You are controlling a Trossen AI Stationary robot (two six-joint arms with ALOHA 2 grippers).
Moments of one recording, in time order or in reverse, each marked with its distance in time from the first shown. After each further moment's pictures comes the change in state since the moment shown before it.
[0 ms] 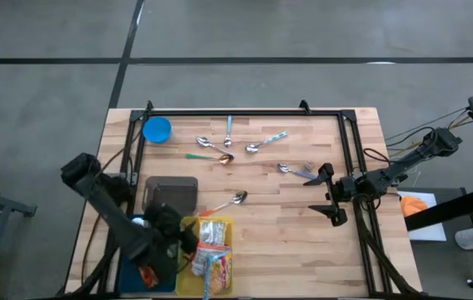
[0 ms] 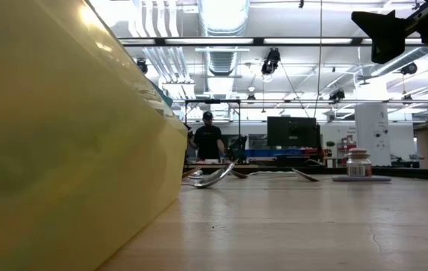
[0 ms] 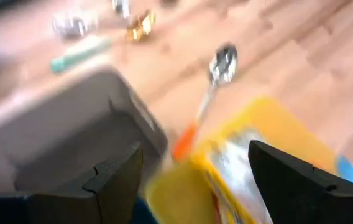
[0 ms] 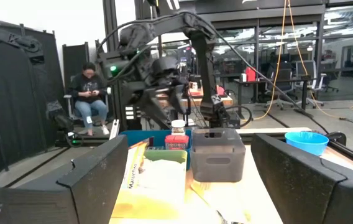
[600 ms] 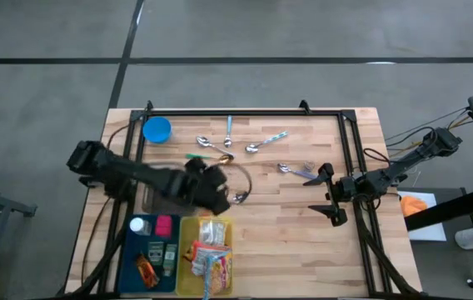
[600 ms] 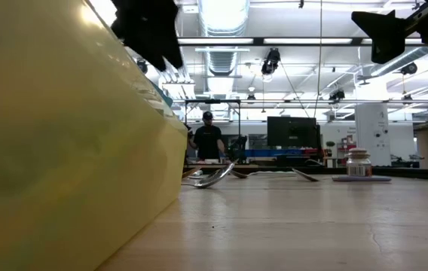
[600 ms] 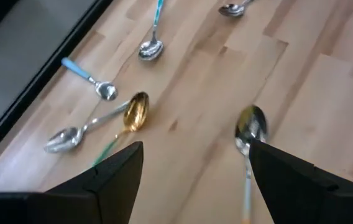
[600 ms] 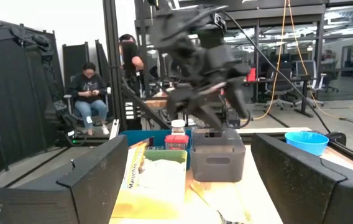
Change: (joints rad) left arm 0.526 -0.050 -0.020 0.442 0.126 1.104; right arm 0.000 0.001 0.000 0.000 0.000 0.000
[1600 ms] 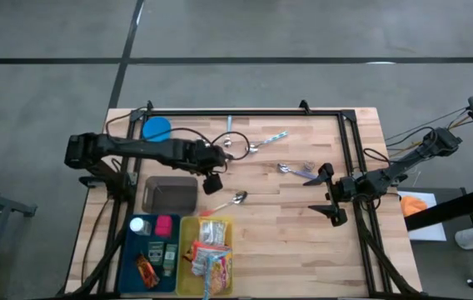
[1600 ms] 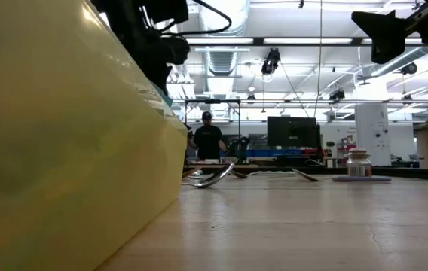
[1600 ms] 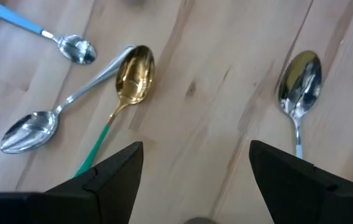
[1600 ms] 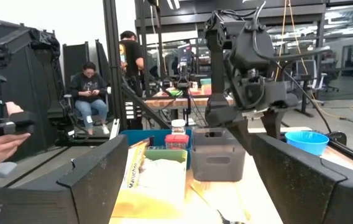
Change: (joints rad) left arm 0.363 -0.069 -0.220 0.172 0.441 0.387; right arm 0.000 -0.001 0.000 -0.002 0.000 0.000
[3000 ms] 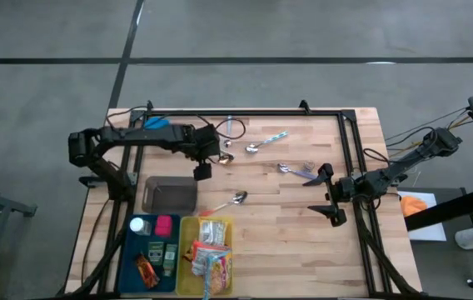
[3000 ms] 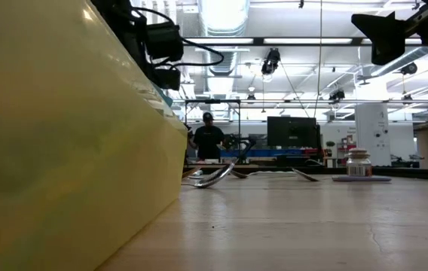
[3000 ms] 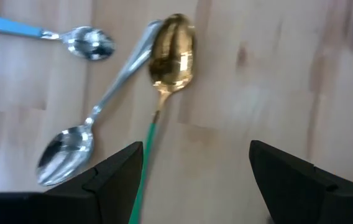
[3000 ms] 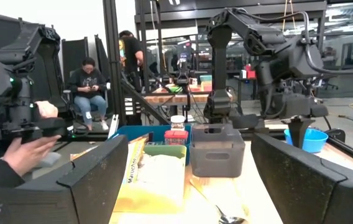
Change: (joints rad) left arm 0.238 0.015 -0.087 0.060 0.159 0.463; right arm 0.000 0.000 0.000 -0.018 0.000 0.000
